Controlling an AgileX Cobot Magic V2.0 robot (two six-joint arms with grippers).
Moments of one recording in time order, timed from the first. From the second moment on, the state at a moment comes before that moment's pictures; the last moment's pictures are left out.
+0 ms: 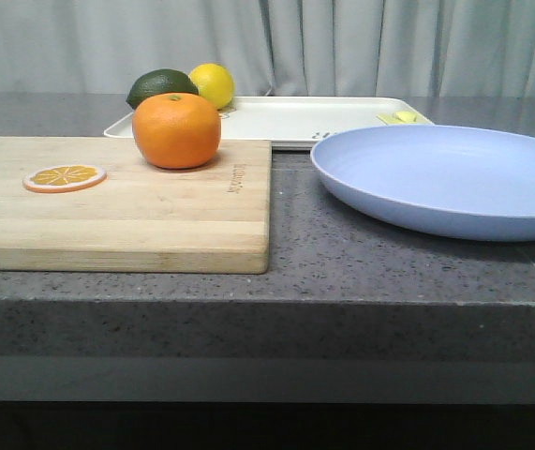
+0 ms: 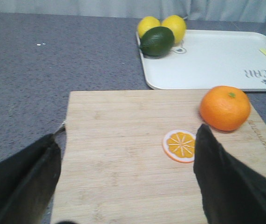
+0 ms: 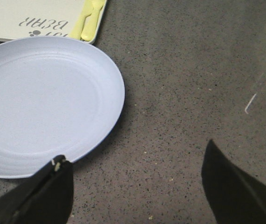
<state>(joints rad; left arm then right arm) -0.20 0.55 -0.66 -0.04 0.56 -0.02 0.03 0.54 -0.62 -0.04 0.63 0.02</state>
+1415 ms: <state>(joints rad) -0.57 1.82 -1.52 0.08 0.79 0.00 0.20 0.56 -0.68 -0.03 0.72 -0.03</state>
